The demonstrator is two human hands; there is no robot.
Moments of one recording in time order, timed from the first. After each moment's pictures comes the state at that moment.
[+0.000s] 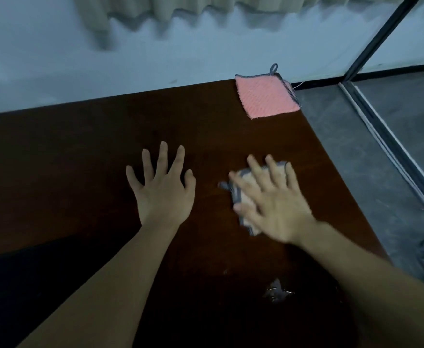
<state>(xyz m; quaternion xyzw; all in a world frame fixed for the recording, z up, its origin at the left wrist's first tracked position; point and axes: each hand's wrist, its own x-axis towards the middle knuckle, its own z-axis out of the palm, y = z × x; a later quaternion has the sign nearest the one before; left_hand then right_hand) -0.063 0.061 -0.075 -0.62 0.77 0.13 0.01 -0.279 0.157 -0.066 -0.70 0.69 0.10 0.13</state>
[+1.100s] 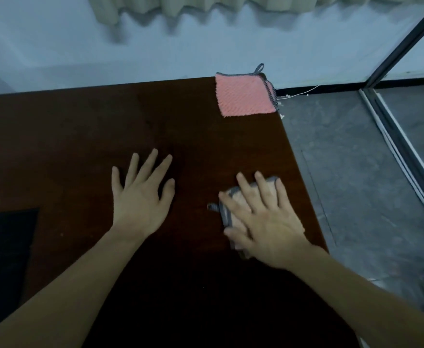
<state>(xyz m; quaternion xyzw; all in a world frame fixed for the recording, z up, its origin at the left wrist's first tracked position) -0.096 0.118 -0.063 -0.61 0.77 0.16 -0.05 -0.351 0.213 -0.061 -0.78 0.60 0.09 0.14</state>
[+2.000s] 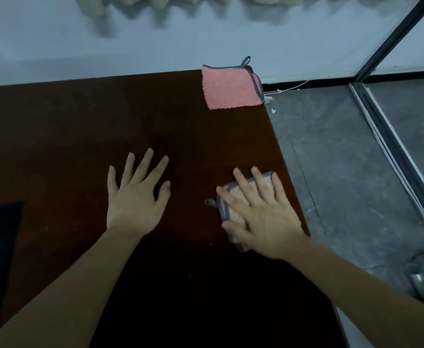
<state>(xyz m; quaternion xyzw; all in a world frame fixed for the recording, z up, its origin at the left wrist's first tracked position) -0.106 0.134 -0.074 -0.61 0.78 0.14 -0.01 -0.370 0.225 -0.066 -0.77 0.62 0.08 0.13</state>
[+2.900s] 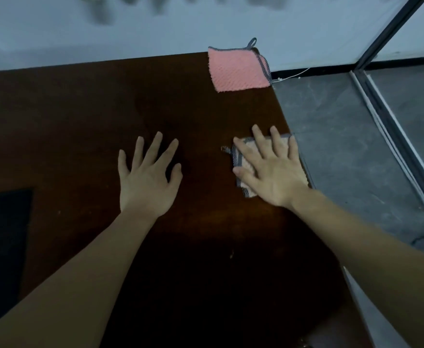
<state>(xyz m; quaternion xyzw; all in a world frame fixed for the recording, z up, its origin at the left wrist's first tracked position) -0.103 0.133 -0.077 -0.60 0.79 0.13 -0.02 -0.369 0.181 -0.068 -0.70 0.70 0.09 0.12</state>
